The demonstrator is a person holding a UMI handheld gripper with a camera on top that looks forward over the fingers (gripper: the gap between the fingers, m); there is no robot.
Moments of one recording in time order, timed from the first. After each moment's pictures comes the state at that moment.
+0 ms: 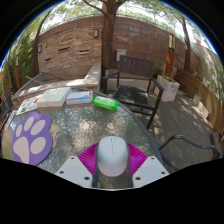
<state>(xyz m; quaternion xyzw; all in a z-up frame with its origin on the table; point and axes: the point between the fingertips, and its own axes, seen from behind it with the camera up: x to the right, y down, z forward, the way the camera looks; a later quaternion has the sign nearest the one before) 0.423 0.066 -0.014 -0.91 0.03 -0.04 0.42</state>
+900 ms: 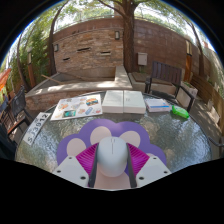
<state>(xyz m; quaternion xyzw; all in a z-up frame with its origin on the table) 0.125 0.103 -0.009 -0.90 -0.02 0.02 0.43</state>
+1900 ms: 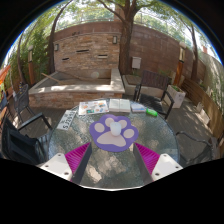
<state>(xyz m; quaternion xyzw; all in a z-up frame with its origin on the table) 0.102 -0.134 0.186 -0.91 -0.02 -0.02 0.42</state>
